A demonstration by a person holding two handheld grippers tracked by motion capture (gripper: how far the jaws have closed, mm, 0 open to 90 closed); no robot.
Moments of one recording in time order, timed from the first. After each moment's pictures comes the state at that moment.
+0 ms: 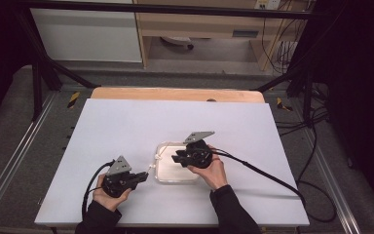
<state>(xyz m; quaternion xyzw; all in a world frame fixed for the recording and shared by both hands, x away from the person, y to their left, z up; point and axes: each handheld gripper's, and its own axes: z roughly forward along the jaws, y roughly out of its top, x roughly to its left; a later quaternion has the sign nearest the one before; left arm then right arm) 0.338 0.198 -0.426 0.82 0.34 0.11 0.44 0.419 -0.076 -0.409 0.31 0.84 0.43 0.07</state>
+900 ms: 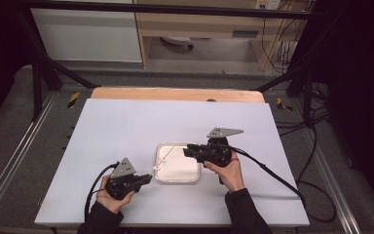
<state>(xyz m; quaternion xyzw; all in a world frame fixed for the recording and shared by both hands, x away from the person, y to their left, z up) 0.333 0.187 -0.426 0.83 0.32 0.11 0.44 0.406 -0.125 -0.380 0.33 0.78 0.53 0.03</state>
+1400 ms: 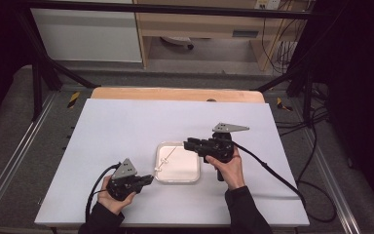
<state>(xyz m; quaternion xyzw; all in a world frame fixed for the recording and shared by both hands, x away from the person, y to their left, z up) 0.331 0.183 -0.425 0.83 0.32 0.11 0.44 0.410 -0.130 -0.369 0.35 0.74 0.58 0.01</state>
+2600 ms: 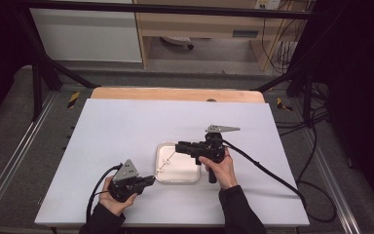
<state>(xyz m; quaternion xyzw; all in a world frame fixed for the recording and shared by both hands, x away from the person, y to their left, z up) 0.327 0.179 -0.424 0.83 0.31 0.11 0.45 0.418 -0.111 -0.386 0.35 0.72 0.60 -0.06</state>
